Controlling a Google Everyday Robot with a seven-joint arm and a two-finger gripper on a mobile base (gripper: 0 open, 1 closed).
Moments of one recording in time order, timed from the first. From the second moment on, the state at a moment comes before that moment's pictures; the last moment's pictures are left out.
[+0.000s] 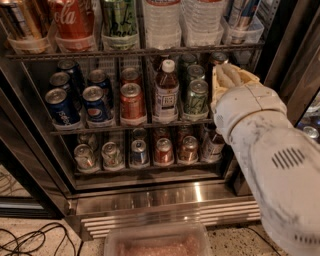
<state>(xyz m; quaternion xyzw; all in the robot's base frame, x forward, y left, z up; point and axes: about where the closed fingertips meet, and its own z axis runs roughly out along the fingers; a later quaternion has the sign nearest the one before) 0.500 -0.121 1.005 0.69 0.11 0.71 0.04</state>
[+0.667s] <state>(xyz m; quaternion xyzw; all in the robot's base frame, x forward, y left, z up) 0.490 -0.116 1.011 0.66 0.11 0.74 0.04</state>
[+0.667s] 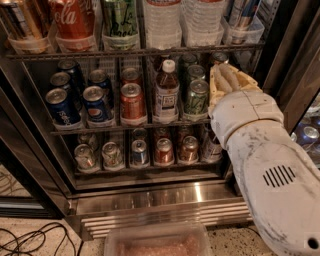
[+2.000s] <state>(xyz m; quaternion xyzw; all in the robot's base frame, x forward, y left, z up) 0.550 -0.012 1.021 0.57 0.16 0.81 -0.01</state>
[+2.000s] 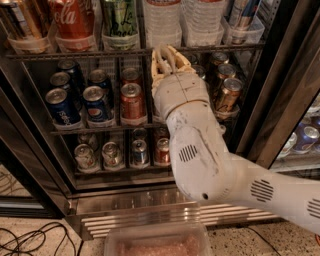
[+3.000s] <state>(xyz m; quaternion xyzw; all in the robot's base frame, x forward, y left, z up) 0.561 0.049 1.039 0.53 0.19 0.82 -0.04</state>
